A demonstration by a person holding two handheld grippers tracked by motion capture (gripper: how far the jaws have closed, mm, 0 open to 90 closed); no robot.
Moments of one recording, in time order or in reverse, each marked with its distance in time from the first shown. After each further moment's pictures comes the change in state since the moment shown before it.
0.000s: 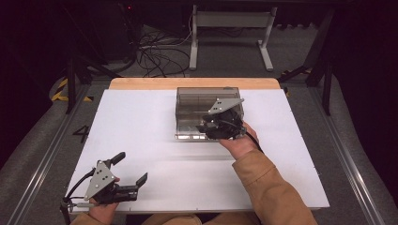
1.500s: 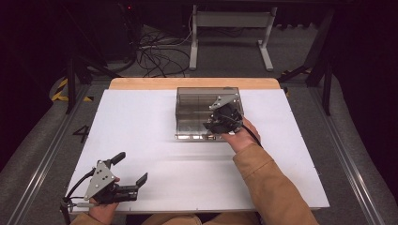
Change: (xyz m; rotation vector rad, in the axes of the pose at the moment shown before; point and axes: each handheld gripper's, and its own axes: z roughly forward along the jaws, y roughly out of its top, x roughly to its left) left arm 0.000 0.000 0.000 -0.001 -0.001 0.000; right arm -0.033 -0.017 0.029 0.159 -0.085 0.051
